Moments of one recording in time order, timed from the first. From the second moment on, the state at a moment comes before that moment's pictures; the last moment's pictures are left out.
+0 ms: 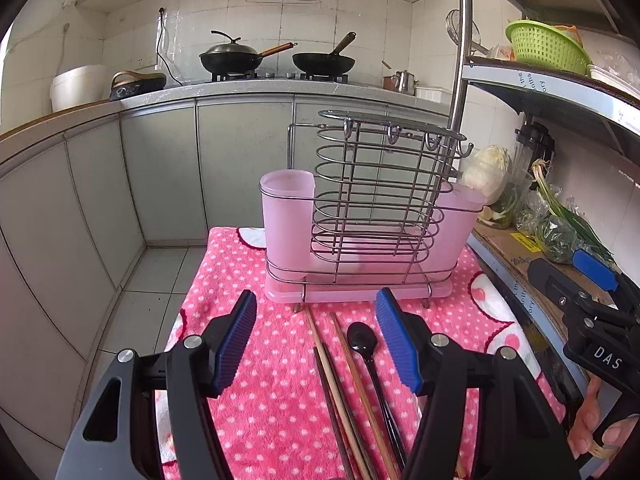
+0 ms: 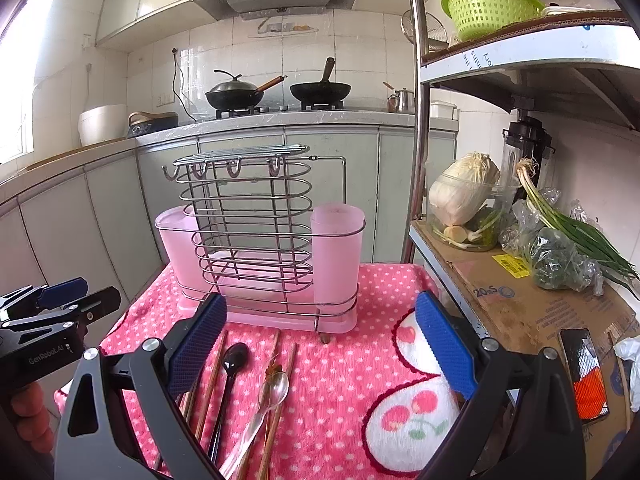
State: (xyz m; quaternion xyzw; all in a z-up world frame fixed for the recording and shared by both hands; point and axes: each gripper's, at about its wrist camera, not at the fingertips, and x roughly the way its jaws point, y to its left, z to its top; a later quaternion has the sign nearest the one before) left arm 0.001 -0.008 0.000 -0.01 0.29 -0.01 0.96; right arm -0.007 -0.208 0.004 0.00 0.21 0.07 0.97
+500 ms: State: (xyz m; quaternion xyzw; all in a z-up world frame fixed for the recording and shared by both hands) left arm 0.025 0.016 -0.033 -0.05 0.37 -0.01 0.93; right arm 0.011 -0.231 -0.030 0.04 0.32 0.08 0.94
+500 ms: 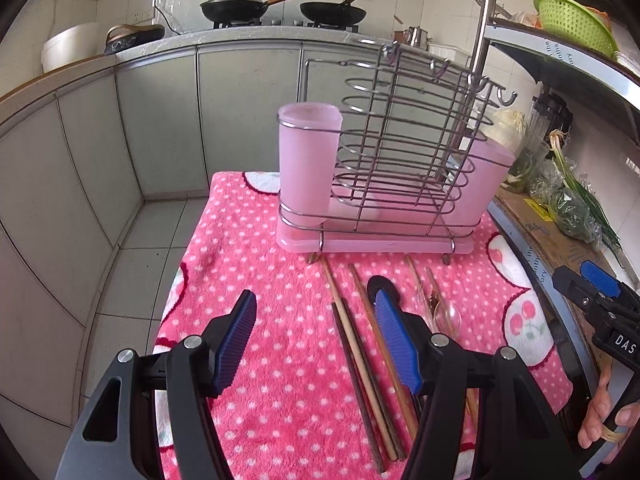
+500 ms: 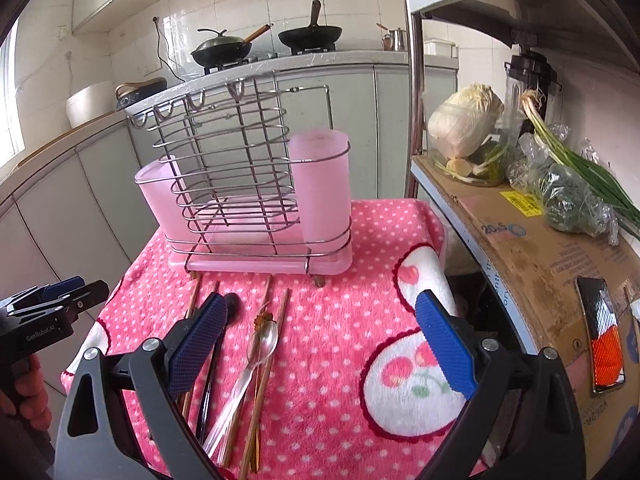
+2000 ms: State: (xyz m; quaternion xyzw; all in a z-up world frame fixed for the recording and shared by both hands) left arm 0.125 0.006 -0.135 -0.12 0.64 -0.09 0.75; right arm 0.072 -0.236 -0.092 0.15 0.48 0.18 0.85
